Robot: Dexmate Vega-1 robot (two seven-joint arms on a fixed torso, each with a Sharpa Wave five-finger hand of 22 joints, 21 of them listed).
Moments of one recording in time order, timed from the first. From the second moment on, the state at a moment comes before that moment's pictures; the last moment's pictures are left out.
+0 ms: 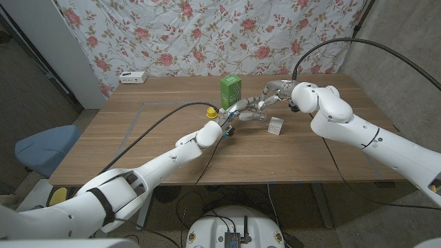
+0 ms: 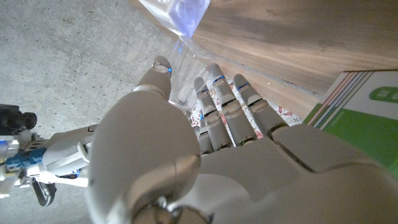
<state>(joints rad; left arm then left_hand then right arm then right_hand) 0.53 0.29 0.84 -1.07 0.14 -0.44 0.15 1.08 0.04 0.37 -0.15 0.17 0.31 0.04 0.19 0.17 0.81 -0.11 0.19 0.18 0.87 -0.12 0.17 0.16 0.52 -0.03 0.18 0.16 -0.55 -0.86 -0.77 -2.11 -0.65 -0.69 0.52 0.83 -0.03 0.38 -0.17 0.24 0.70 -0.14 0.41 0.29 0.15 0.04 0.20 0.19 0.11 0.11 0.22 0.19 0.31 0.16 0.19 0.17</state>
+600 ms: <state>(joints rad) 0.52 0.28 0.84 -1.05 0.14 -0.45 0.15 1.08 0.04 0.38 -0.15 0.17 0.31 0.04 0.19 0.17 0.82 -0.10 0.19 0.18 0.87 -0.11 0.17 0.16 0.52 -0.03 0.18 0.16 -0.56 -0.86 -0.76 -2.11 -0.62 -0.67 0.50 0.90 0.00 0.41 -0.18 0.23 0.72 -0.16 0.43 0.28 0.17 0.03 0.20 0.19 0.13 0.11 0.22 0.19 0.33 0.15 0.19 0.17</state>
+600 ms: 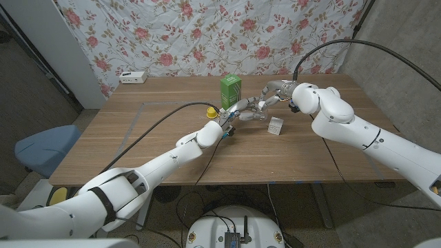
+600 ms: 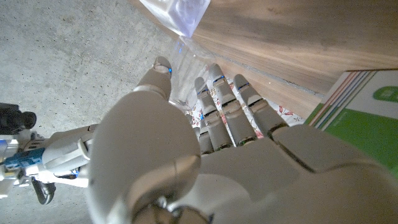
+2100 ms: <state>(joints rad) 0.50 0.26 0.85 -0.99 0.13 -0.48 0.16 1.07 0.03 0.39 -0.15 0.17 0.31 0.04 0.19 0.17 0.82 -0.10 0.19 0.18 0.88 -0.12 0.16 0.16 0.51 -0.04 0.18 0.16 -0.54 -0.87 -0.76 -2.08 -0.54 -0.64 0.48 1.09 0.03 0.47 -0.18 0.21 0.73 -0.21 0.44 0.27 0.16 -0.03 0.19 0.19 0.12 0.07 0.21 0.19 0.34 0.12 0.19 0.17</state>
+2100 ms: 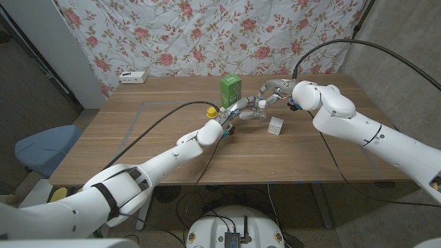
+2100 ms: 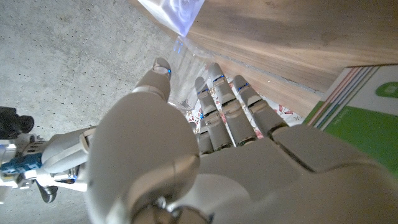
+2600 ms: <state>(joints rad) 0.50 0.27 0.85 -0.99 0.14 -0.48 0.16 1.07 0.03 0.40 -0.15 0.17 0.31 0.04 0.19 0.17 0.82 -0.10 0.19 0.18 0.88 -0.12 0.17 0.16 0.51 -0.04 0.18 0.16 -0.53 -0.88 -0.76 -2.10 -0.51 -0.66 0.50 1.05 -0.04 0.45 -0.17 0.21 0.64 -0.18 0.39 0.26 0.12 0.01 0.19 0.19 0.09 0.09 0.20 0.19 0.32 0.14 0.19 0.17</state>
